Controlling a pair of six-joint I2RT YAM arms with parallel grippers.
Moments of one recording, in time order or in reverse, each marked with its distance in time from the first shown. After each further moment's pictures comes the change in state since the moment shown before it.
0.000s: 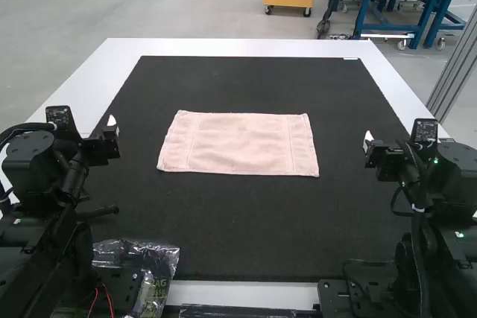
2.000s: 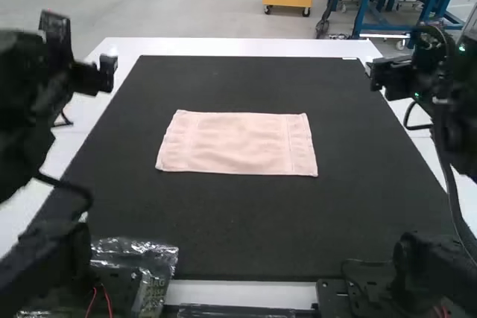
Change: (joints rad) left arm -0.001 0.629 0.521 0.139 0.199 0.210; right arm 0.008 0.775 0.586 0.177 -0.125 -0.126
